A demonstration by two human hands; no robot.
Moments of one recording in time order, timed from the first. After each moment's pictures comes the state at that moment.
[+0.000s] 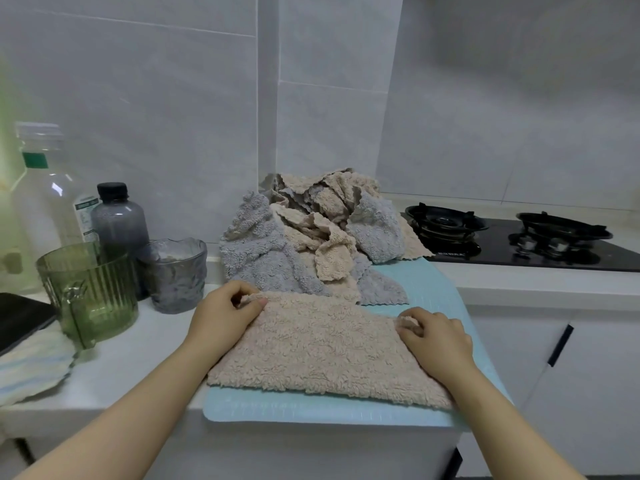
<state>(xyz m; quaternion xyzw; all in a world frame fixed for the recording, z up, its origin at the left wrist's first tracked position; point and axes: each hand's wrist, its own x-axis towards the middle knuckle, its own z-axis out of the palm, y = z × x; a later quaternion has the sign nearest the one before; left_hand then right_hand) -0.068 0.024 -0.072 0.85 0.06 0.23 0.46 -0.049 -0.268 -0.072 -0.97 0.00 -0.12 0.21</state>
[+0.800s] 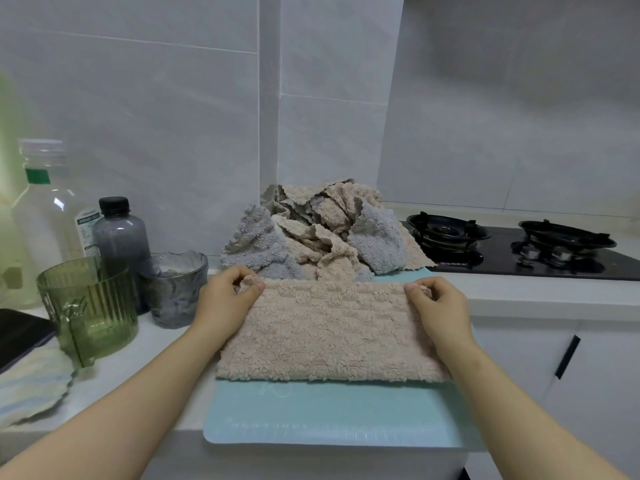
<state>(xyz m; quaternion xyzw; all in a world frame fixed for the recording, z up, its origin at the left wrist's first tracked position) -0.041 0.027 -0.047 0.84 0.08 0.28 0.45 -0.015 -0.258 -0.042 -0.79 0.01 -0.22 0.57</state>
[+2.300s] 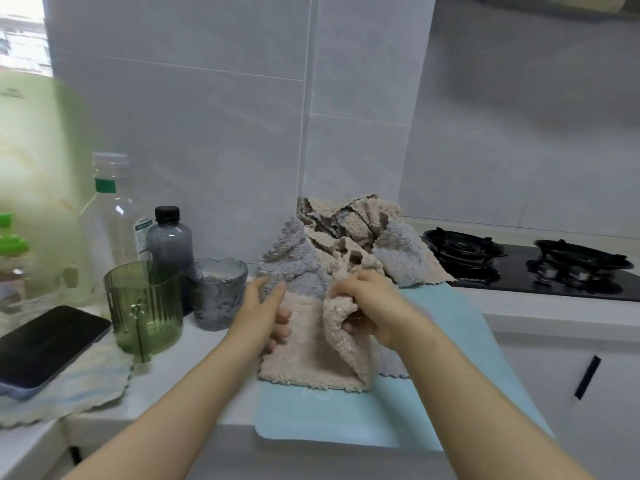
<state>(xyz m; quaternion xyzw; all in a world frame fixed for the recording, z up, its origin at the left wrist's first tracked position) -0.082 0.021 -0.036 0.69 0.11 0.13 0.71 -0.065 -0.135 0.020 -0.75 -0.08 0.12 0.64</state>
